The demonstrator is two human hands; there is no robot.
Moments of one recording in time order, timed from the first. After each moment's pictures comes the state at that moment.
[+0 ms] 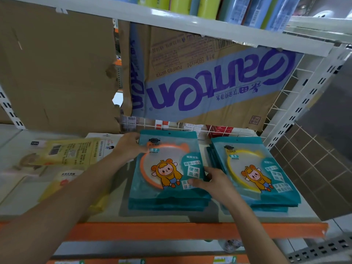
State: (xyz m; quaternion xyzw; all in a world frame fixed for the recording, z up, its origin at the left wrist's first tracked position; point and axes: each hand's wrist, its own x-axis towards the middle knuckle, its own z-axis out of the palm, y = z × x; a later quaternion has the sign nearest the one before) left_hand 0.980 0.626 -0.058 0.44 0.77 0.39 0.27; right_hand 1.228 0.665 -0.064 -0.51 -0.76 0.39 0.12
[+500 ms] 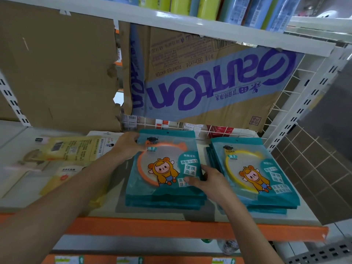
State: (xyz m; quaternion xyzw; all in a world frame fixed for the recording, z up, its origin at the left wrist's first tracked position) left_hand 0.984 0.626 -0.059 0.45 0.78 0.37 0.25; right_hand 1.230 0.664 -0.062 -0.49 -0.79 0.35 0.10
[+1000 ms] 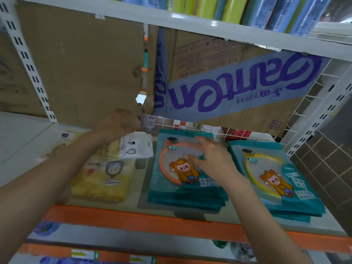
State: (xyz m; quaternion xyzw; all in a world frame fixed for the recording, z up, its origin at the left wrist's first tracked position) left_hand 0.916 0.579 -0.019 0.50 0.80 0.31 0.12; right_hand 1.168 0.661 -0.025 -0.38 -0.91 0.11 0.14
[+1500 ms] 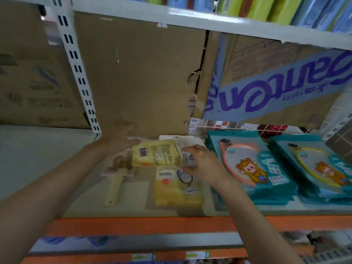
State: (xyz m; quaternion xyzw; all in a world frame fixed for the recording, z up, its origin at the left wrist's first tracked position) left_hand 0.750 0.506 -0.047 0.55 0.77 0.26 0.17; right_hand 0.995 0.575 -0.058 -0.36 -0.92 0.12 0.08
